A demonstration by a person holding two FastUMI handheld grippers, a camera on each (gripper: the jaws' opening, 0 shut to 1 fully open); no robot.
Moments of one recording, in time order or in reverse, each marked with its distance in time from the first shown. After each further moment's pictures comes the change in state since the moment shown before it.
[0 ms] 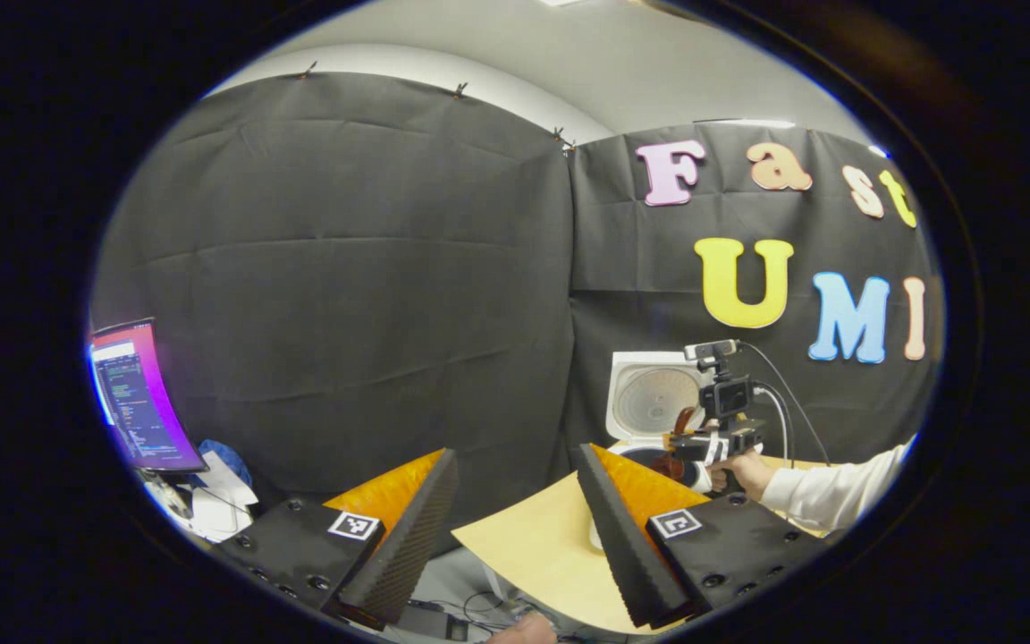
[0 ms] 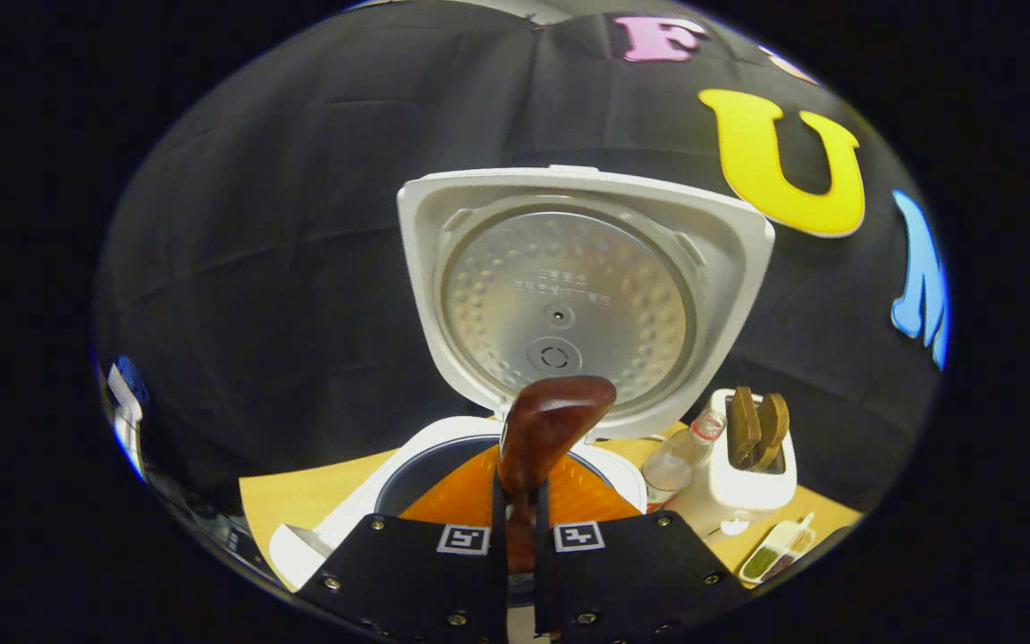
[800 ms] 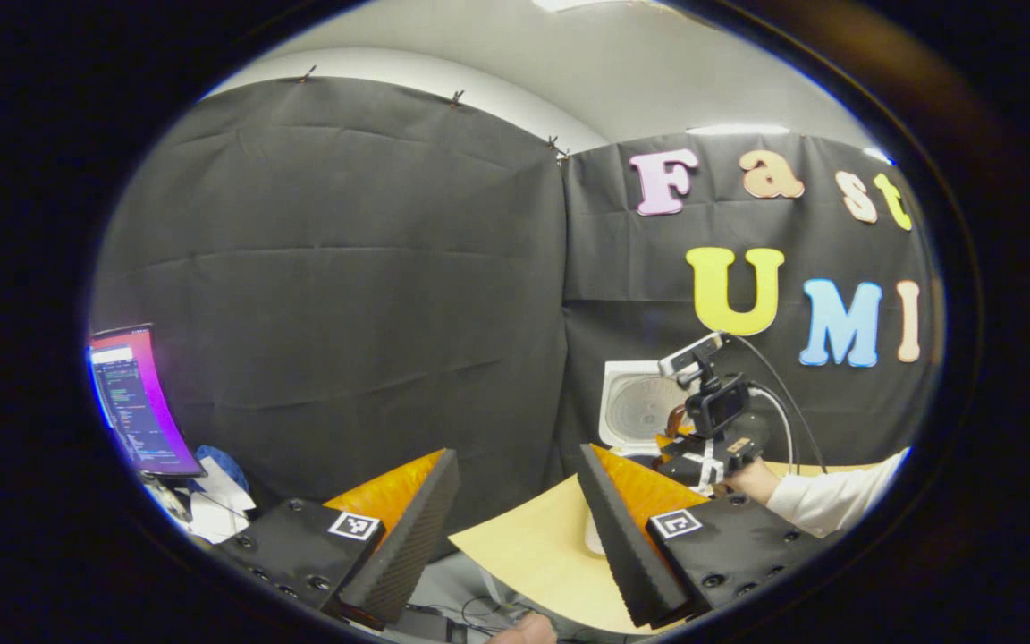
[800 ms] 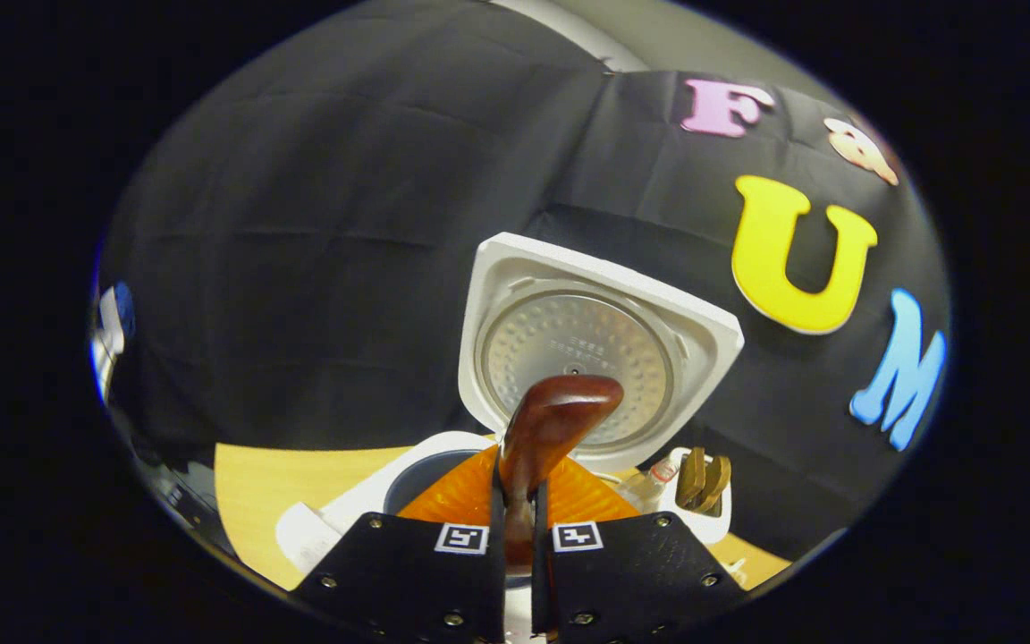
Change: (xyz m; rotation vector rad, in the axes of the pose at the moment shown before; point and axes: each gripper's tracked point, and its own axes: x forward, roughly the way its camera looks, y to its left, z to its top) left arm -0.013 0.000 0.020 0.013 -0.042 -0.039; right arm -0.061 0.008 0.032 -0.025 -0.090 -0.041
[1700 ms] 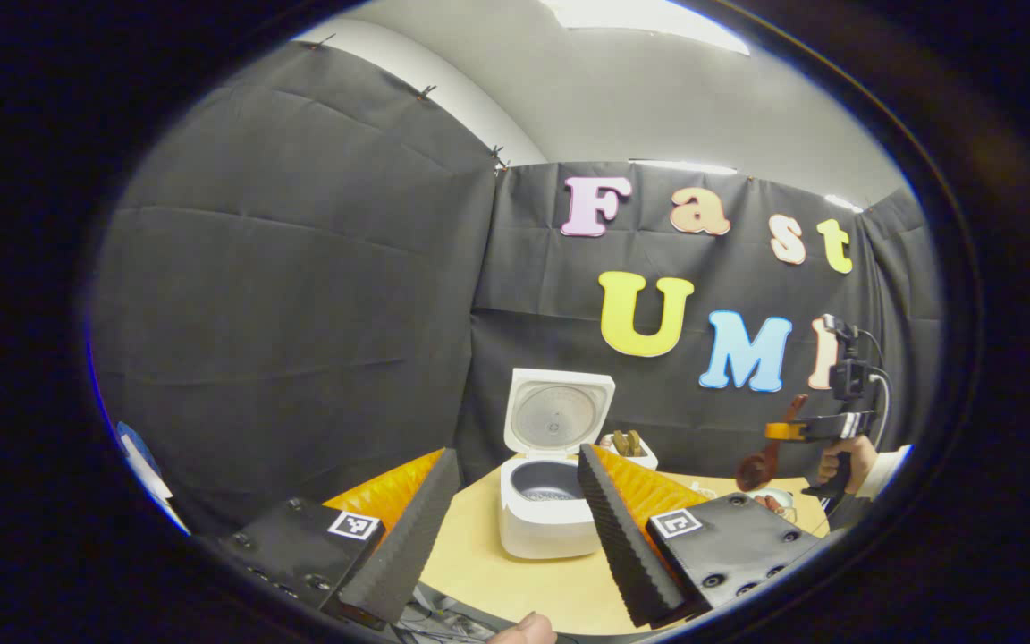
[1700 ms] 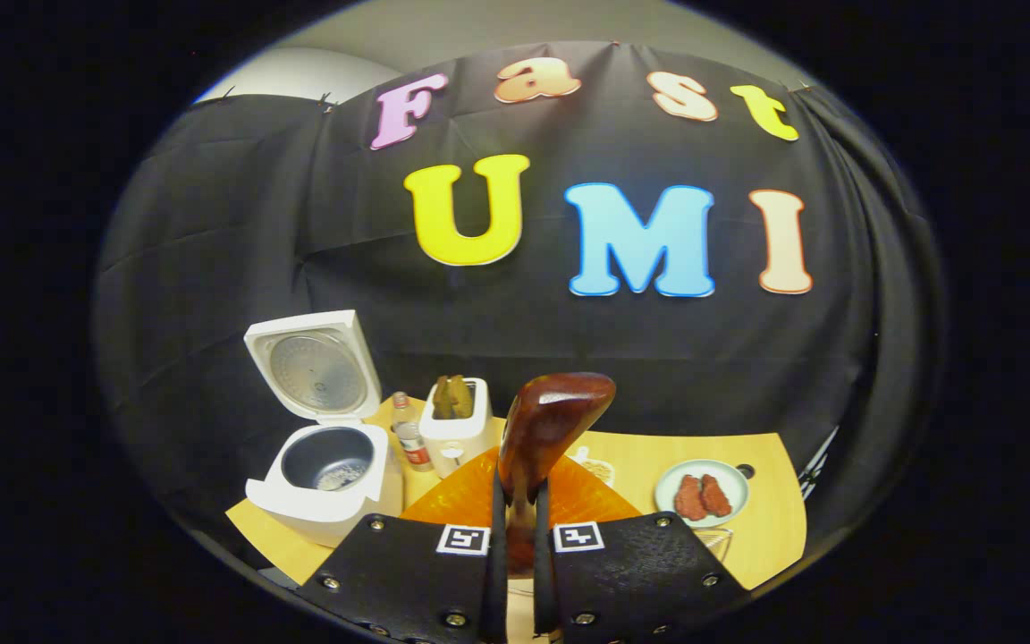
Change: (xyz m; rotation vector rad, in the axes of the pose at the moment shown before) left arm -0.003 -0.025 -0.018 -0.127 -0.041 -0.344; right arm -0.319 -0.244 -0.099 0.443 0.058 -0.529
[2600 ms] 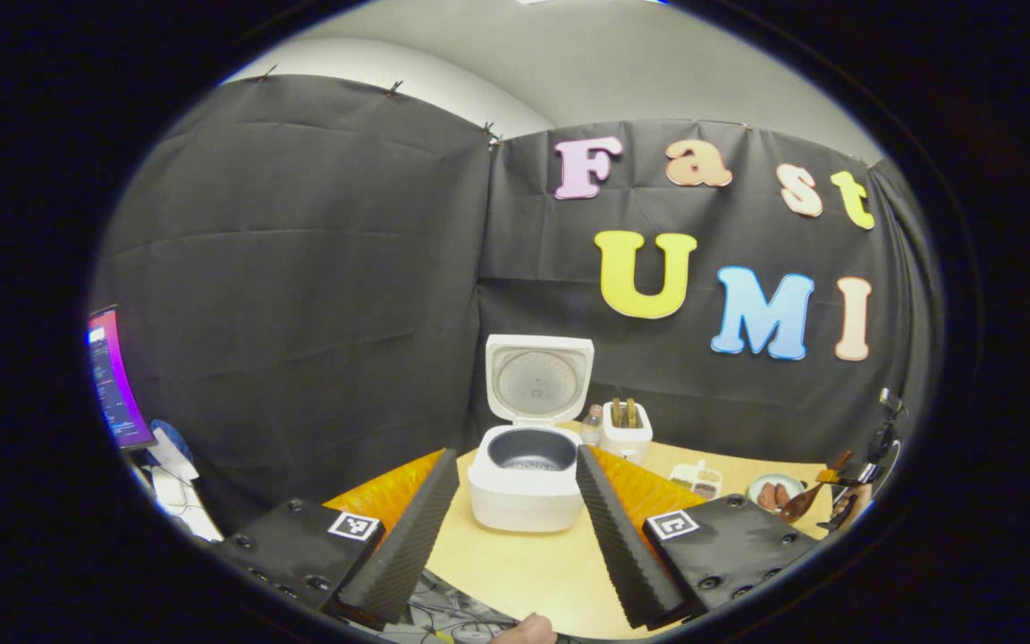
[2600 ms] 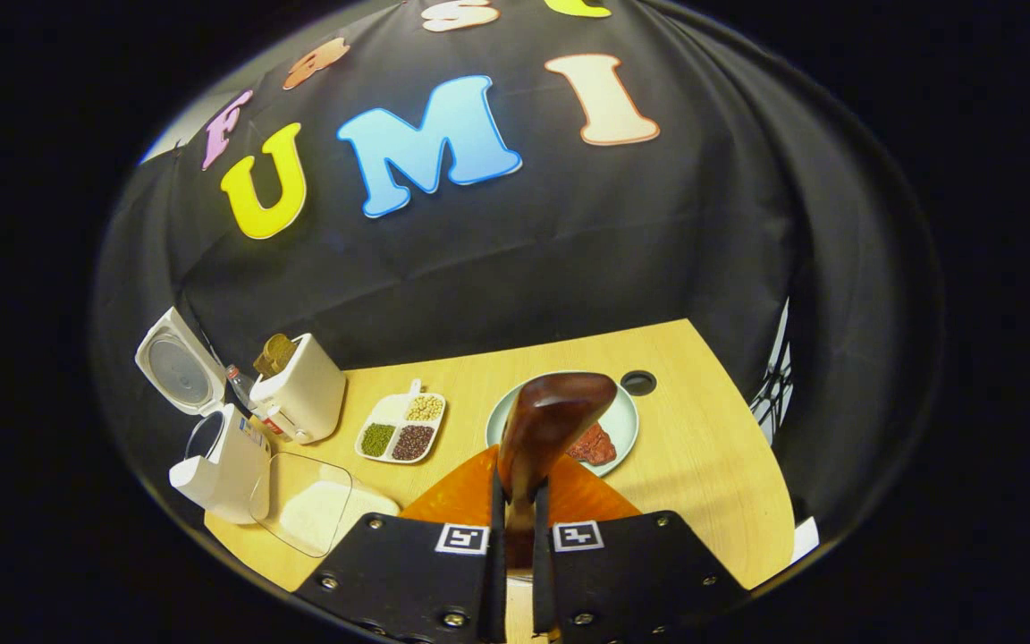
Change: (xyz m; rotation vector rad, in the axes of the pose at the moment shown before) left arm -0.004 -0.170 -0.039 0.080 0.149 0.165; right arm 0.075 -0.241 -0.163 0.339 0.230 -0.099
